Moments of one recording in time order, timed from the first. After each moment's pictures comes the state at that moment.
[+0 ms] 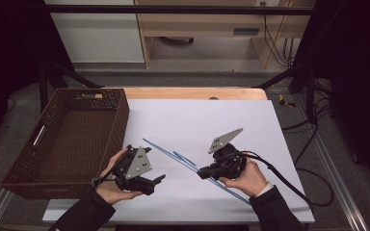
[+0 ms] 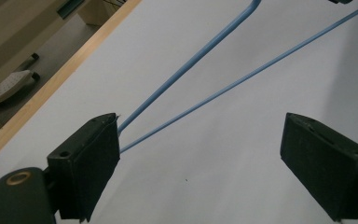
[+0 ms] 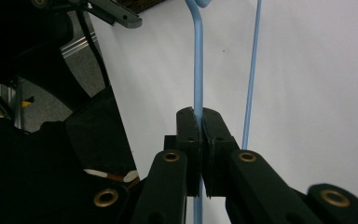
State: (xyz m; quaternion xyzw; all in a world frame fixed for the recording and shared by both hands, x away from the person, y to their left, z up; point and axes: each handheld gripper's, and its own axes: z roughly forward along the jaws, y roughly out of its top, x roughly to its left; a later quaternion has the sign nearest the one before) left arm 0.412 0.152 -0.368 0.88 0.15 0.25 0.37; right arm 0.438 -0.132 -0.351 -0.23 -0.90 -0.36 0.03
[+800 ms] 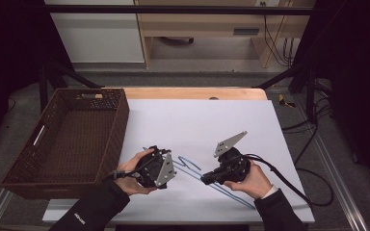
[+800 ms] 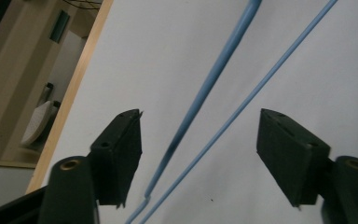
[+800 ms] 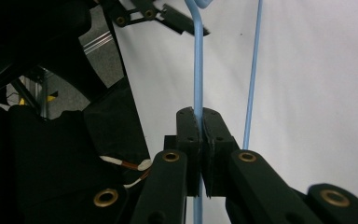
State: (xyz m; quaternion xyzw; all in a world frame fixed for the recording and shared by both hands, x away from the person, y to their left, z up) left arm 0.424 0.108 -0.385 0.91 0.02 0.31 0.27; right arm 0.438 -0.145 -0.365 -0.22 -0.90 -0.37 0.07
